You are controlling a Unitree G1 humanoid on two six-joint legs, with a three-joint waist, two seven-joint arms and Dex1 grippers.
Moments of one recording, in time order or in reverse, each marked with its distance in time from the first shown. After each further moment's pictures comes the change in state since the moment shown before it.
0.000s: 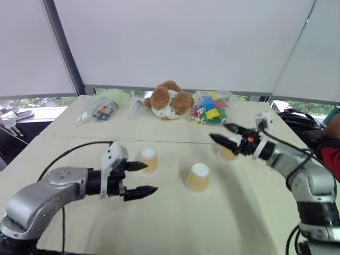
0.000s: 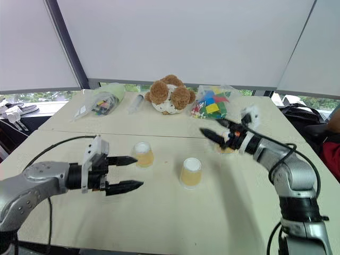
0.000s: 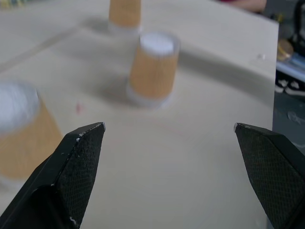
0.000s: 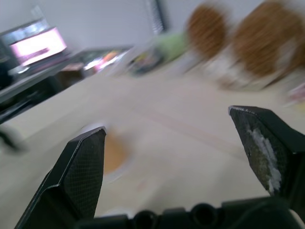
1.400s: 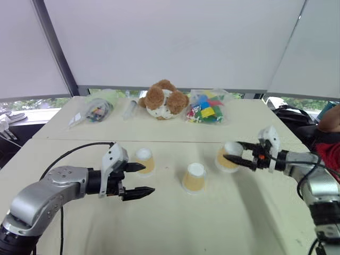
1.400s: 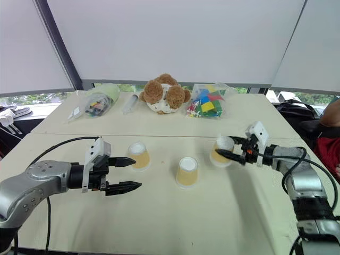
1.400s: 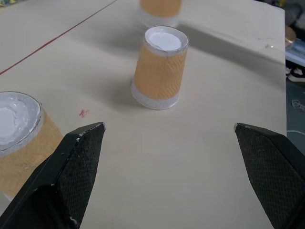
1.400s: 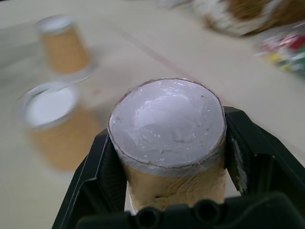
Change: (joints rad) left arm 0.021 0.025 -0.038 0.052 0.073 -0.030 -0.054; right arm 0.145 -0.184 0.095 0.110 -0.141 -0.274 0.472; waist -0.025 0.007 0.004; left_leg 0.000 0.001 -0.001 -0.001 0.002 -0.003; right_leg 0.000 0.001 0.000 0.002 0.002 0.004
